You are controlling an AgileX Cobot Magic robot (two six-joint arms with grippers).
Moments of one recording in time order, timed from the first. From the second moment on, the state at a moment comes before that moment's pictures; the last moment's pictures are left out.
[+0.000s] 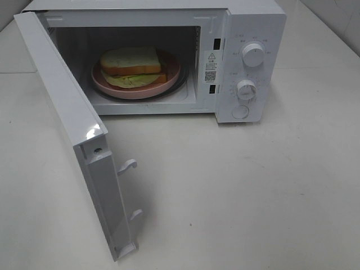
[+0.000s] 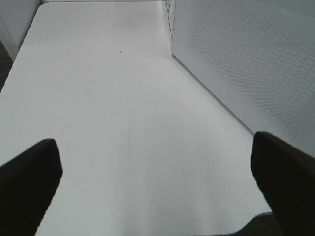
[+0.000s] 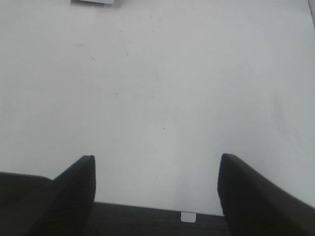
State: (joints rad) left arm 0.00 0.00 -0.52 -0.07 1.08 0.04; right arm 0.16 0.25 -0.62 -0.12 1.14 0.04
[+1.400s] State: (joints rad) left arm 0.00 0.00 -0.52 -0.07 1.08 0.04; right arm 0.05 0.00 -0.50 -0.06 1.00 0.01
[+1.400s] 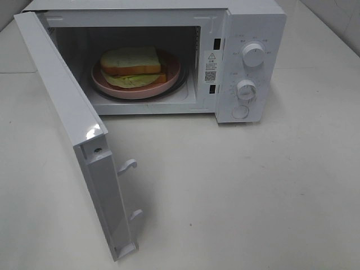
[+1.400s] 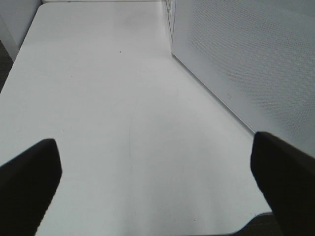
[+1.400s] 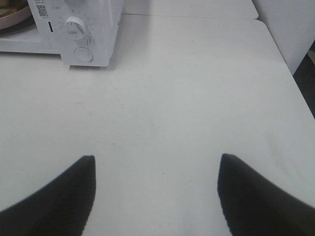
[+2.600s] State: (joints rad) left arm 0.00 0.00 -0.52 -0.07 1.08 0.04; right arm 0.05 0.00 -0.50 -0.06 1.00 0.01
